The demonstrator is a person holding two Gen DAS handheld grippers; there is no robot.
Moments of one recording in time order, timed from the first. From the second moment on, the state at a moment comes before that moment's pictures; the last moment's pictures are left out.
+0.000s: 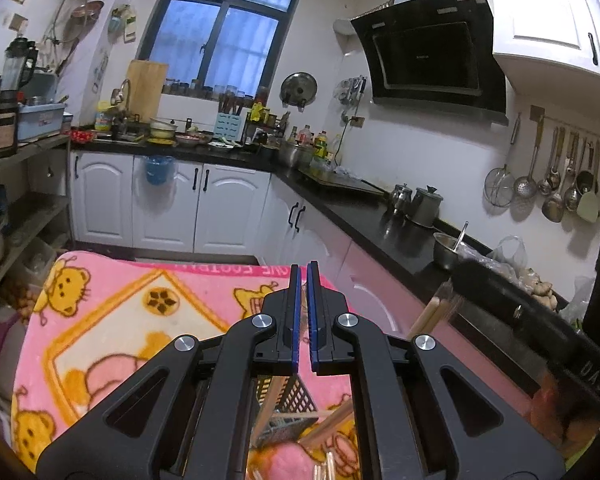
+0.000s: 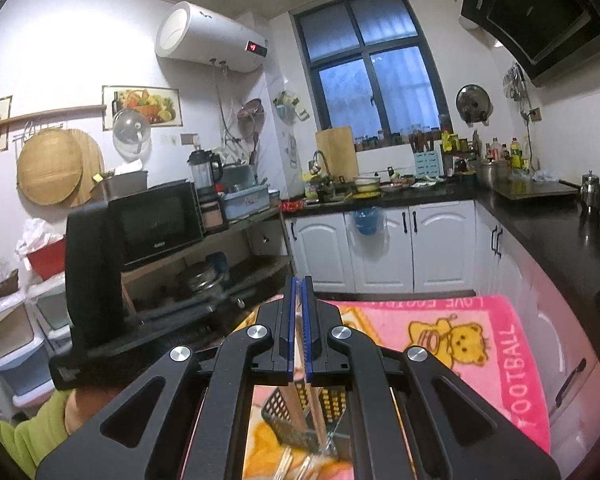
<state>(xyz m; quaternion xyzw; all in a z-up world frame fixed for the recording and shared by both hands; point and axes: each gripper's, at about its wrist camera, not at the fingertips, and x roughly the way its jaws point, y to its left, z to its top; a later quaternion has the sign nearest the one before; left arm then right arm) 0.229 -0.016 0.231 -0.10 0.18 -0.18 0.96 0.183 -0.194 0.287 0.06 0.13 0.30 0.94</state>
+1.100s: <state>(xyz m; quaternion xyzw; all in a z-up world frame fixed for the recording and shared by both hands) 0.284 -0.007 0.164 -0.14 0.21 -0.17 0.95 0.273 -0.185 0.232 0.08 0.17 0.25 0.95</state>
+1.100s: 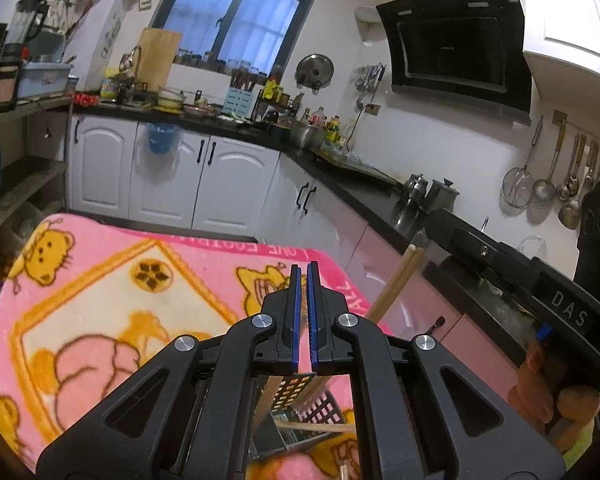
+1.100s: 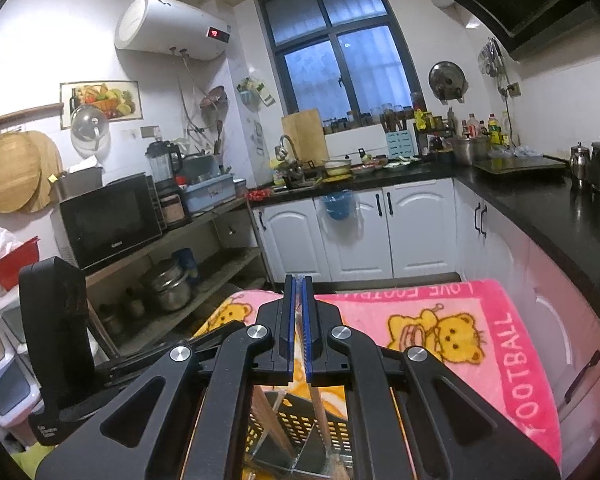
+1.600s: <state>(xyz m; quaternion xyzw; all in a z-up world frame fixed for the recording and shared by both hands) 0.291 -0.012 0.121 -0.11 0.24 -0.16 0.95 0.293 -0.190 0.179 0.07 0.23 0.22 0.95</state>
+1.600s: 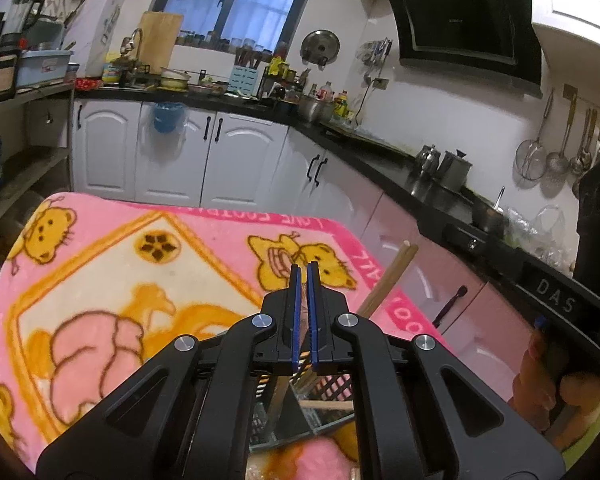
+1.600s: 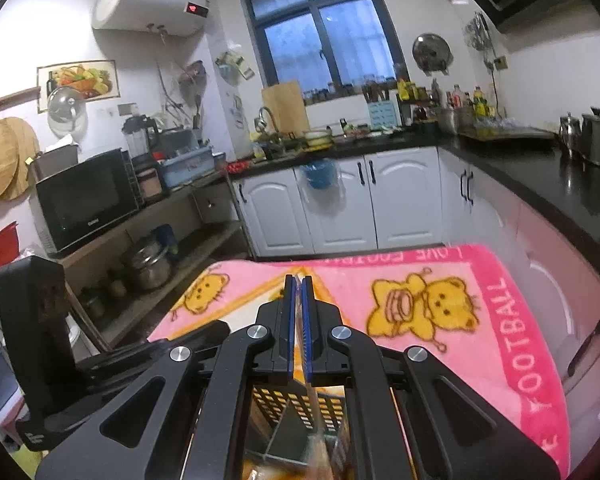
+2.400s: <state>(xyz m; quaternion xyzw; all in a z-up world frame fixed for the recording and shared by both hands) 0.269 0.010 0.121 -0.11 0.24 -0.13 0.96 0.273 -0.212 0.149 0.06 0.27 0.19 0.94</state>
